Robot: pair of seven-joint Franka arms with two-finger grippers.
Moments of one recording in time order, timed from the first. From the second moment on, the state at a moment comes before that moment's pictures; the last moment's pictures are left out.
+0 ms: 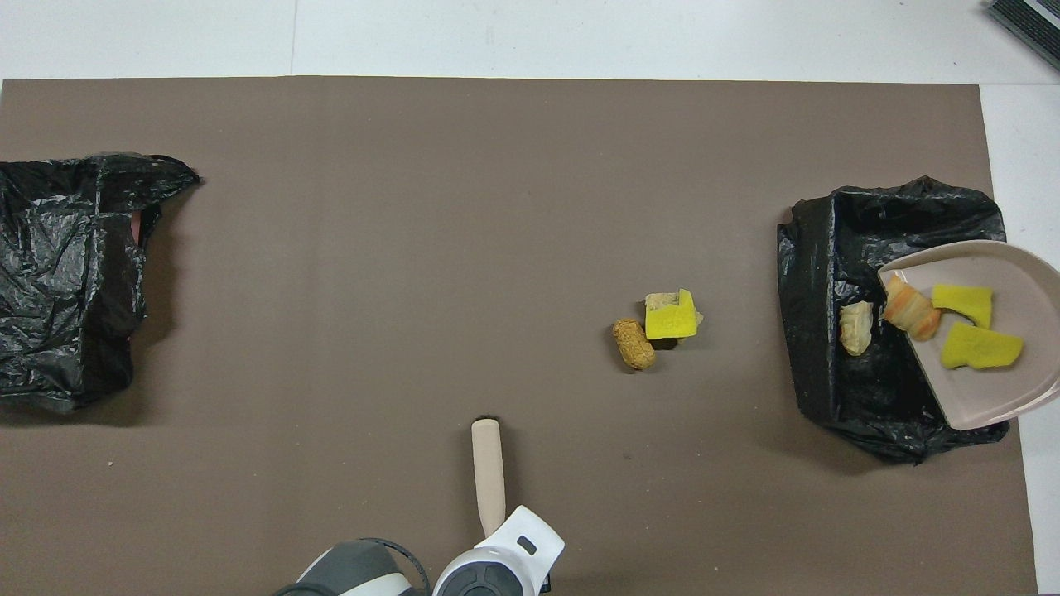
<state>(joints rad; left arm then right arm) -0.94 -0.17 -0.10 -2.48 -0.27 2.17 -0.88 0.13 -0.01 -0.36 -1.83 -0.58 1.97 -1.97</state>
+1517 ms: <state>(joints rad) -0.27 -0.10 0.01 -1.72 0.03 1.71 -0.11 0.13 -0.12 -0.07 -1.84 -0.94 1.62 -1.56</state>
